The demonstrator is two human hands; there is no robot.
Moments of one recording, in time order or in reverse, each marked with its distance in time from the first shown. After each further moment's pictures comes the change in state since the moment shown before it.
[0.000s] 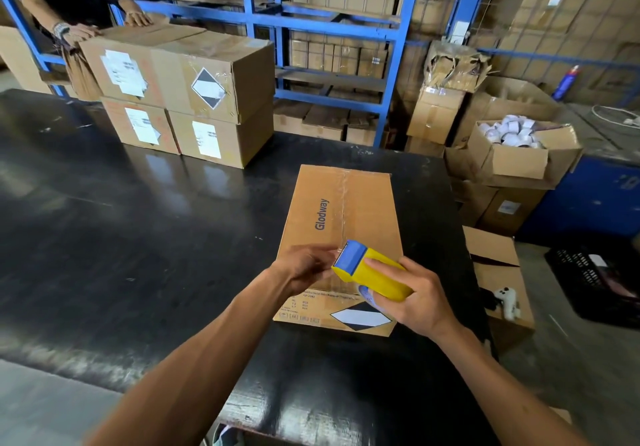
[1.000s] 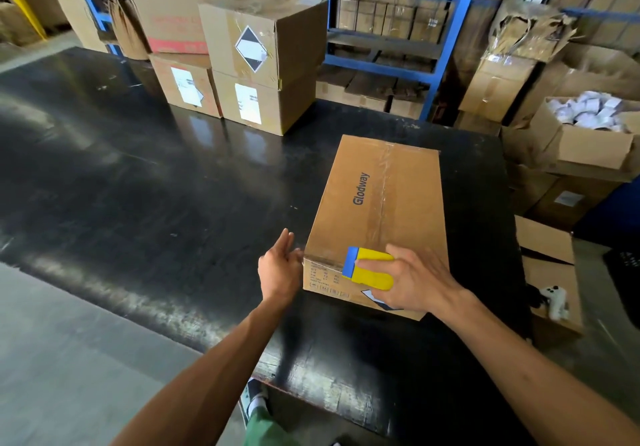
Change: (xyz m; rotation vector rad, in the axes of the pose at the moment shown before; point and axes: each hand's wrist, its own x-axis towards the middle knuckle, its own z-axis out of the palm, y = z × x) left_hand -0.021 -0.072 -0.088 0.606 0.843 0.541; right_hand 0.042 -0.035 0.033 -0.627 -0.604 -0.084
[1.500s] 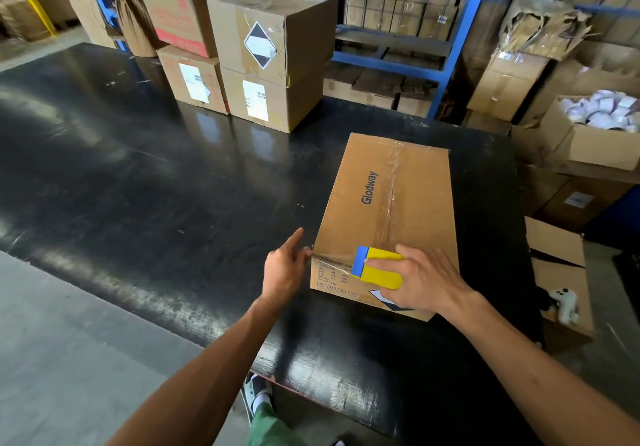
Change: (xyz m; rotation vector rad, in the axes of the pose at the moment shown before) left_hand 0.015 -0.022 -0.006 0.099 -0.163 0.074; right_hand 0.005 -0.001 0.004 -0.025 -0.061 0.049
